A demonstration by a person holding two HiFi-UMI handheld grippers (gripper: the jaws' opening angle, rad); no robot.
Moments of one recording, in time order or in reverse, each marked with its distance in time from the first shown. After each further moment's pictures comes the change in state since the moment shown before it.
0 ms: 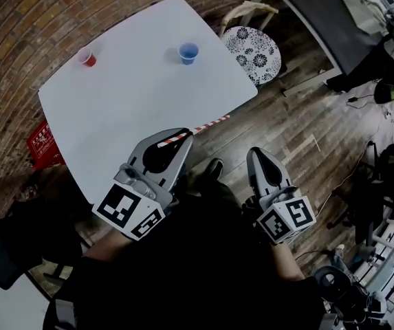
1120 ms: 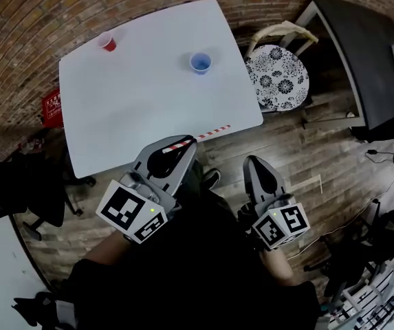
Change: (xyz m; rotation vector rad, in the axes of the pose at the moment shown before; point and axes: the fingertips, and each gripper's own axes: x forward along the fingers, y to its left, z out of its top) left arm 0.102 -0.008 -0.012 -0.031 0.011 0.292; right arm 0.047 -0.106 0.025 0.057 0.136 0.260
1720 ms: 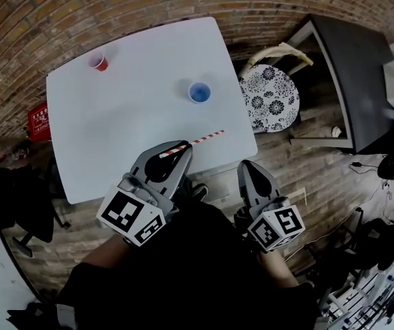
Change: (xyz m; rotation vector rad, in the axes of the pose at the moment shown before) left arm 0.044 0.097 0.034 -0.070 -0.045 0.001; right arm 0.102 -0.007 0.041 -0.082 0.073 -0.027
